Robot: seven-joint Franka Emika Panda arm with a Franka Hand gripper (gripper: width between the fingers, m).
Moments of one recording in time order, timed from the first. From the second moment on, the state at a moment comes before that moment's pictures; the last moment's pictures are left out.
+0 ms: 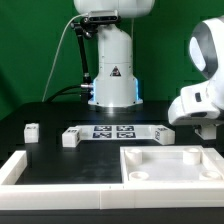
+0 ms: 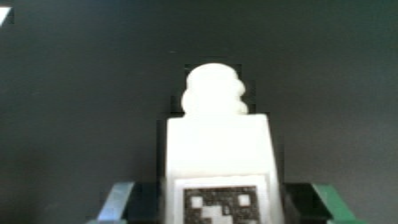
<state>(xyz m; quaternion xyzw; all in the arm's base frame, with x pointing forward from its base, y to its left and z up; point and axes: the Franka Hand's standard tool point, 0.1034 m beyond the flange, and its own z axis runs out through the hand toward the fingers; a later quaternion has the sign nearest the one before) 0.343 0.199 0.027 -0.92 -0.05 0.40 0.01</state>
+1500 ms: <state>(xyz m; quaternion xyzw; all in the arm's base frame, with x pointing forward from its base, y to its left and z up) 0.432 0.158 0.104 -0.99 -0.08 -0.09 0.05</state>
